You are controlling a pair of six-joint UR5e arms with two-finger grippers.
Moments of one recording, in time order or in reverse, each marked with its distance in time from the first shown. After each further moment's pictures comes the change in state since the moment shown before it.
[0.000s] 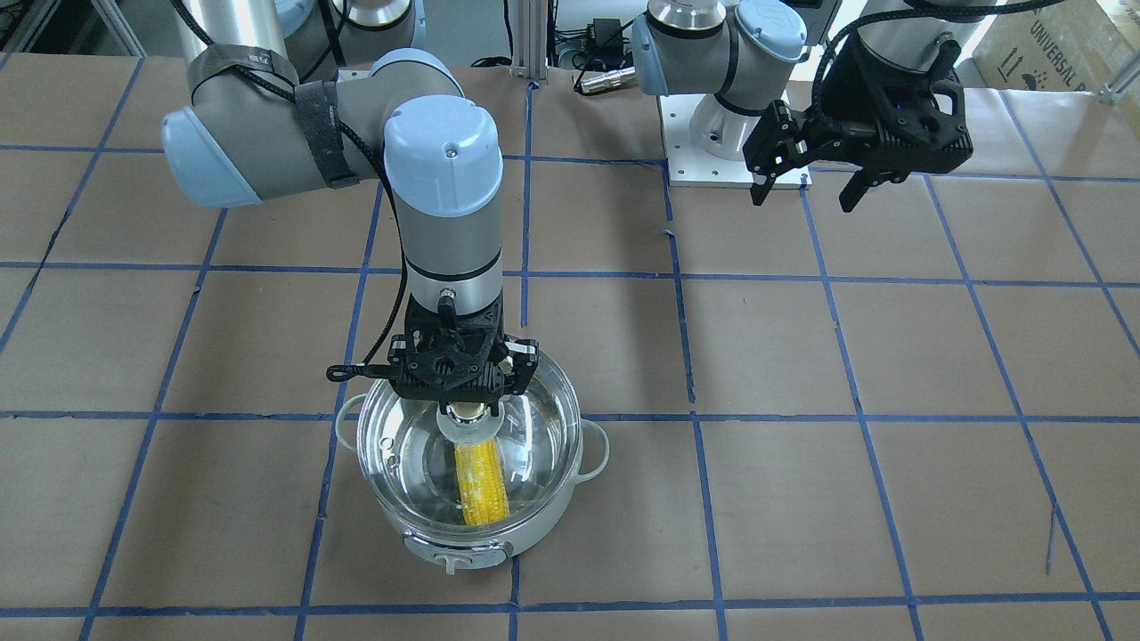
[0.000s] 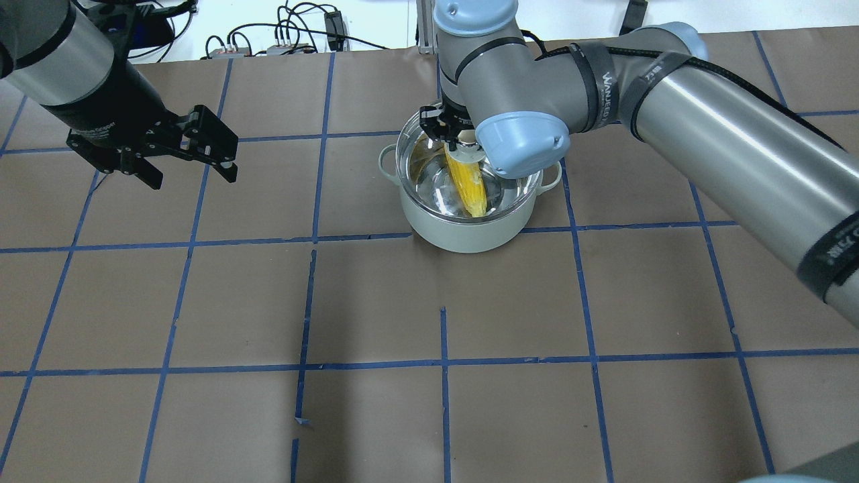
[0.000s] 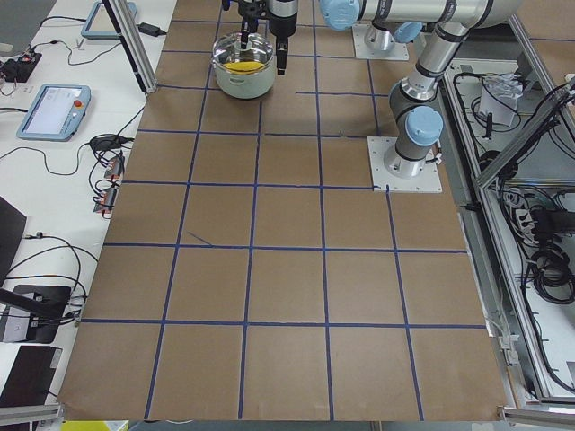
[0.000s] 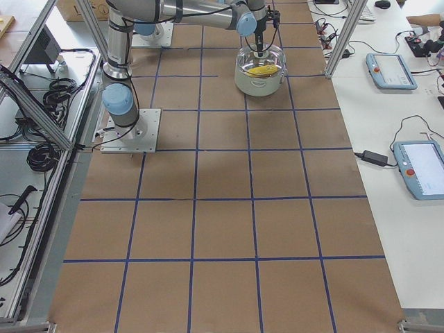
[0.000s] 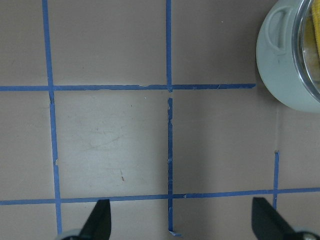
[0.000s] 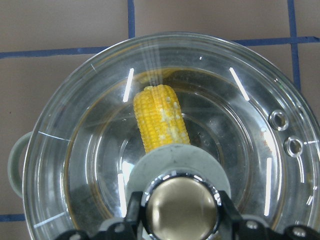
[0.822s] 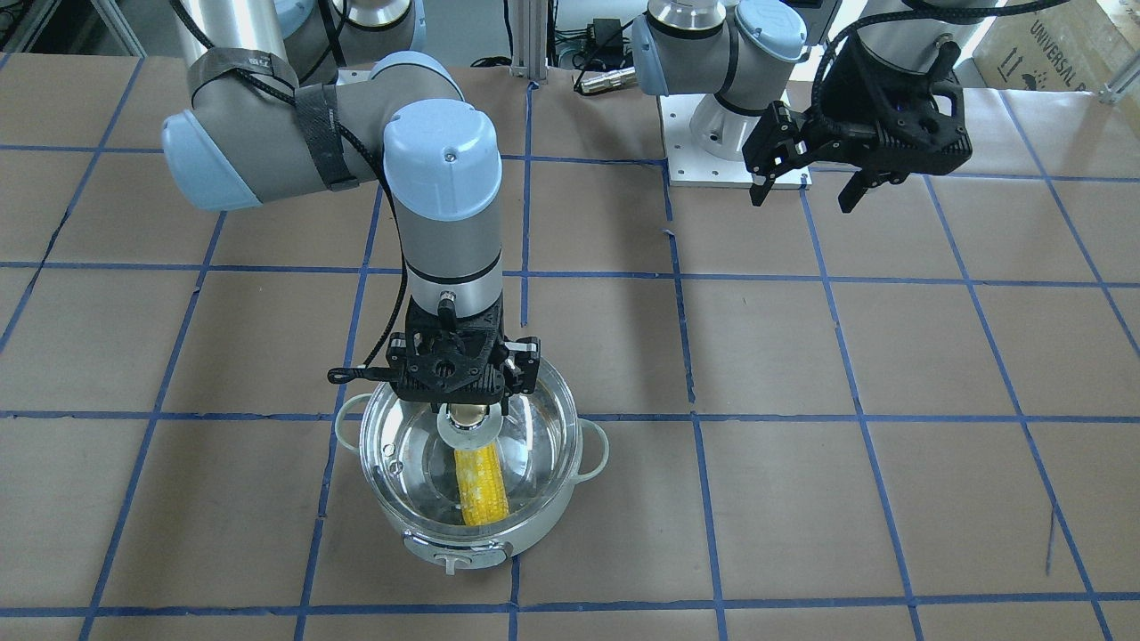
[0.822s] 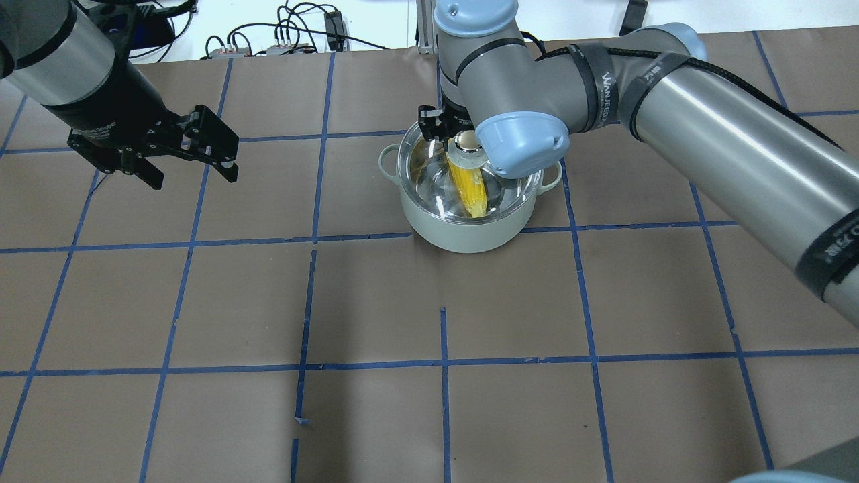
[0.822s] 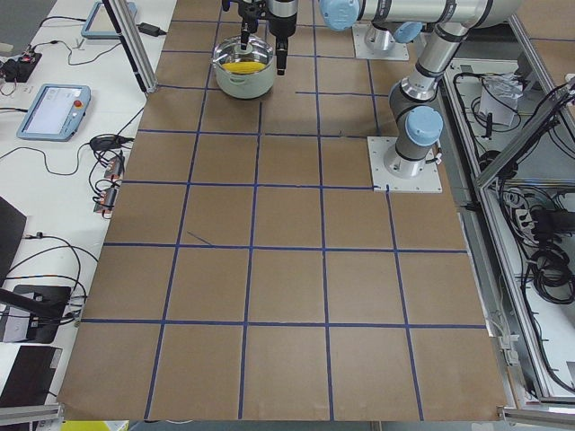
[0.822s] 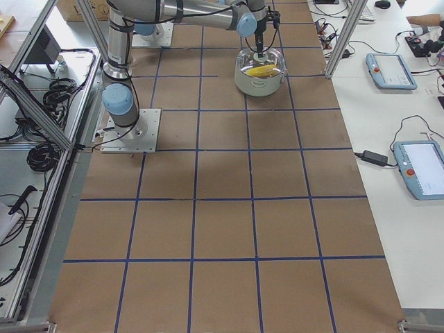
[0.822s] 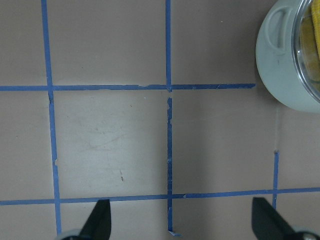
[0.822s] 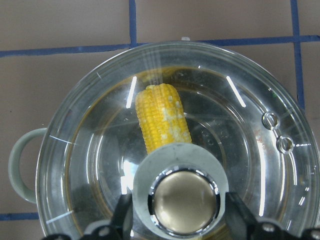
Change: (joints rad) left arm 0.000 -0.002 0.000 0.000 -0.002 0.000; right arm -0.002 0.003 0.000 0.000 0.006 -0.004
